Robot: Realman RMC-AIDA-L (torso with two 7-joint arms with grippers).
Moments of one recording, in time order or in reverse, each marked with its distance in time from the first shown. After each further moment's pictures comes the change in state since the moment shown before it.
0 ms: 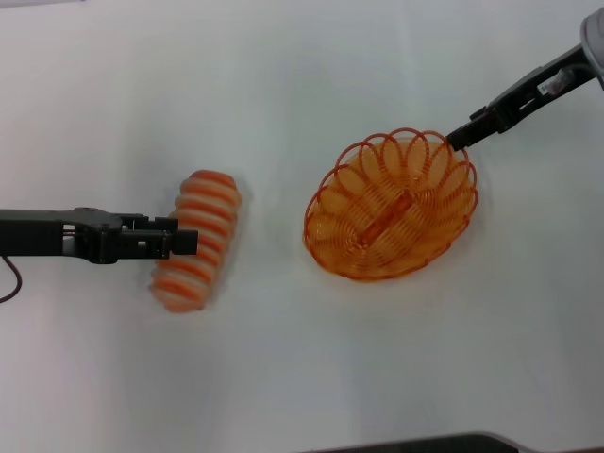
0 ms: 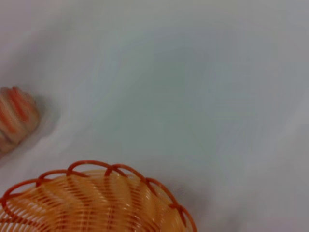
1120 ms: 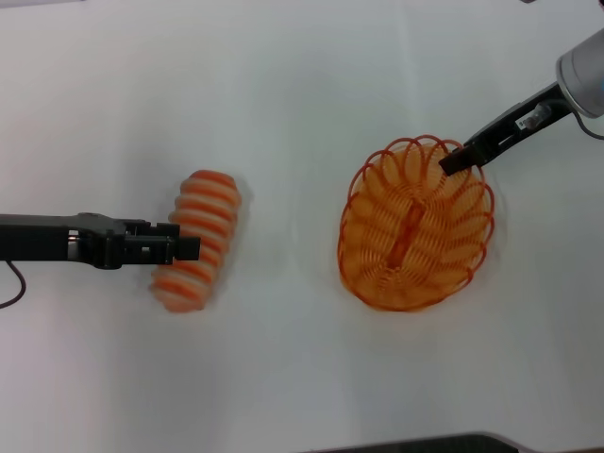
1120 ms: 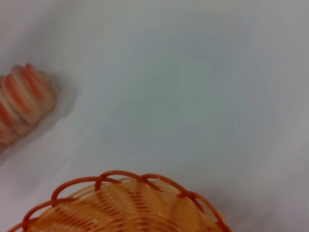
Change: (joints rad) left arm 0.006 -0.003 0.025 -0.004 0.000 -0.026 0.001; right arm -0.003 0.024 0.004 0.080 0.000 0.032 -0.006
